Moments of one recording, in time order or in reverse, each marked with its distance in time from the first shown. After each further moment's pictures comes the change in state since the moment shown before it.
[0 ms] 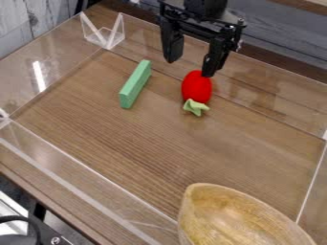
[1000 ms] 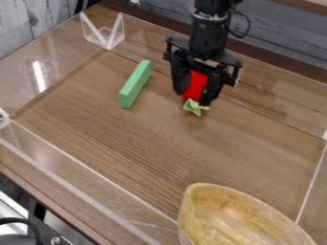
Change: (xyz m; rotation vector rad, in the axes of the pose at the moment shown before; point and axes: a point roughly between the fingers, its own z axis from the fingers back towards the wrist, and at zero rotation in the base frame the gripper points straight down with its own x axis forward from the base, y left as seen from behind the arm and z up) arm 0.019 0.002 -0.059 -0.003 0.043 0.013
